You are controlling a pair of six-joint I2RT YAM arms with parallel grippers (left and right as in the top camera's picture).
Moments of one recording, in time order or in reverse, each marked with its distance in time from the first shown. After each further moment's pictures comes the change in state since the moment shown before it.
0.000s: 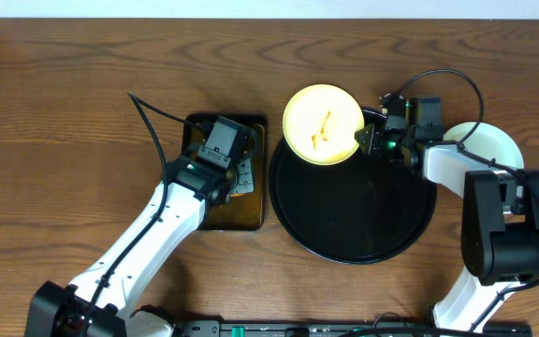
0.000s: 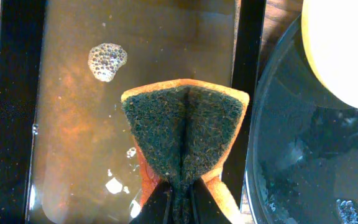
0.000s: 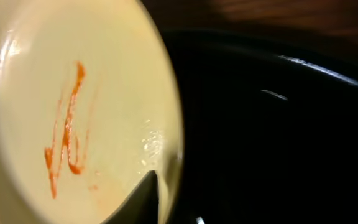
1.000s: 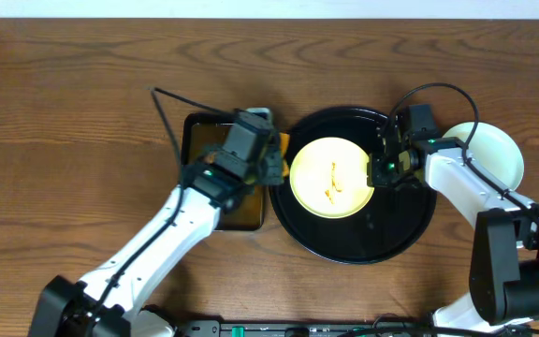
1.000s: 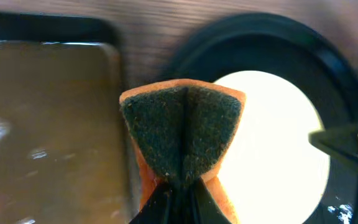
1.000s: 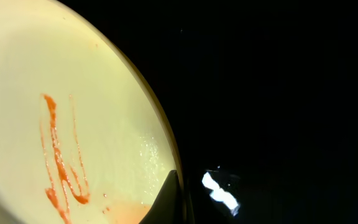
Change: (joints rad) left arm -0.122 0.027 -0.001 0.283 0.109 0.029; right arm 0.071 -0.191 0.007 -0.586 0.234 -0.037
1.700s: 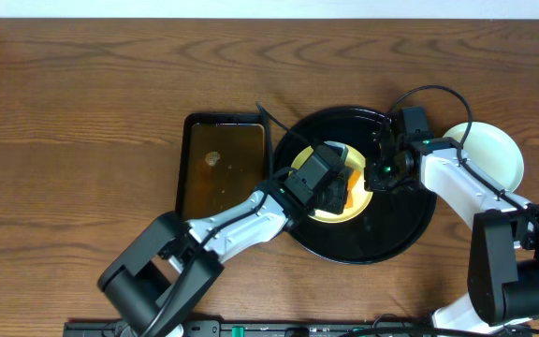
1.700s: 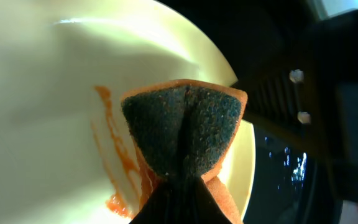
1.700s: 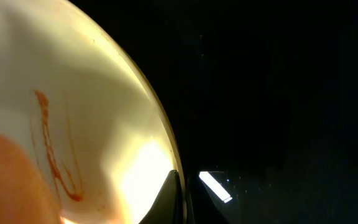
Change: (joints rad) left arm -0.254 0.345 0.000 0.386 0.111 -0.092; right arm 0.022 0.000 0.000 -0.037 0.019 0.000
